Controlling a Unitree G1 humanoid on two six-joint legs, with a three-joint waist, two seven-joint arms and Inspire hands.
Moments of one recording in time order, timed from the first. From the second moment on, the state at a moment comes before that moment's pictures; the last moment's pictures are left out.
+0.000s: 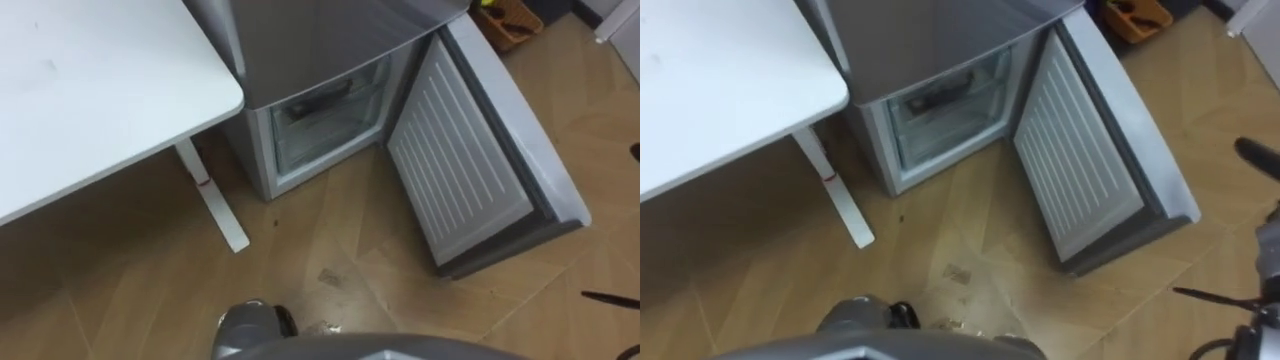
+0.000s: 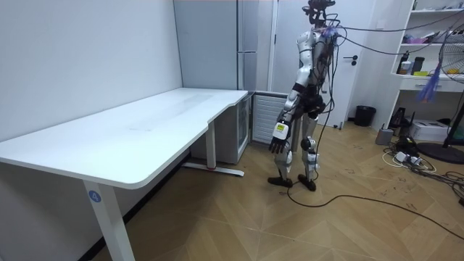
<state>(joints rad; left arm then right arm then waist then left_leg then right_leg) 0.35 0.29 0.27 1.00 0.12 0.17 -0.02 -0.20 -0.62 -0.33 0.91 0.88 0.12 -0.23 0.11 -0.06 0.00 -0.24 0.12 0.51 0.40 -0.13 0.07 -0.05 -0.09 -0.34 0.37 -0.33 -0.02</state>
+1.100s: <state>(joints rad) 0.30 0.28 0.17 1.05 0.12 0.13 -0.10 -0.21 -0.49 -0.07 1.17 1.03 0.09 0.35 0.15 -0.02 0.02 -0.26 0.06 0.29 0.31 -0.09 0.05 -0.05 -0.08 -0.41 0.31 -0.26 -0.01</state>
